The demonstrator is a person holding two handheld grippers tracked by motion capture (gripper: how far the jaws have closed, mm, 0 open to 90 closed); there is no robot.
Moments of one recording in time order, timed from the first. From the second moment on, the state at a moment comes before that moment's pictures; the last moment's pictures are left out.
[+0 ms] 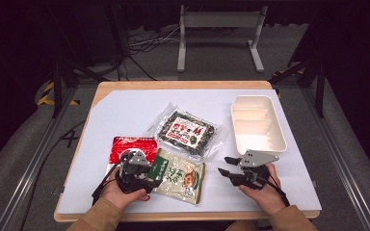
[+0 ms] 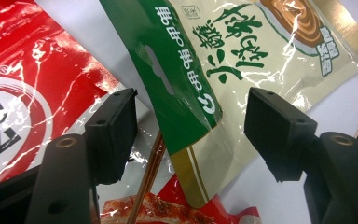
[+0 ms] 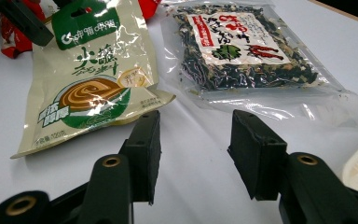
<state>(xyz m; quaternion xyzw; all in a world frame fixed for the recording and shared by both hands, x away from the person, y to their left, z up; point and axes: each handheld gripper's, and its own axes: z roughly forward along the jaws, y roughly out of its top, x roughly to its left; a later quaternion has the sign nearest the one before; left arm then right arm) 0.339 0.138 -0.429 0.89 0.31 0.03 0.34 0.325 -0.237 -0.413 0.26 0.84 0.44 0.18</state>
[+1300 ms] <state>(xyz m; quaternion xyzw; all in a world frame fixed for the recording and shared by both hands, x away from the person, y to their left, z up) 0.333 0.133 -0.425 0.88 0.29 0.02 0.38 0.324 -0.232 -0.414 0.25 0.85 0.44 0.19</state>
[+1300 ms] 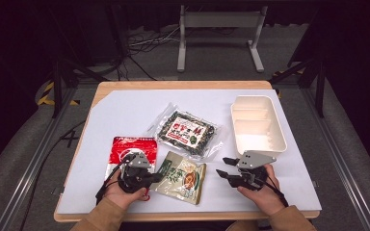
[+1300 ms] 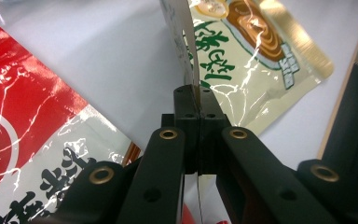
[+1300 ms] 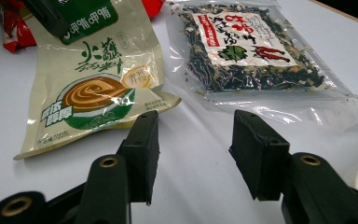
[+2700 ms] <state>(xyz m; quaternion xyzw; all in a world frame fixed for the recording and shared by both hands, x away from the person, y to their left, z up) 0.298 0.130 -0.319 0.88 0.20 0.10 0.42 0.300 -0.223 -0.357 0.19 0.83 0.50 0.15</state>
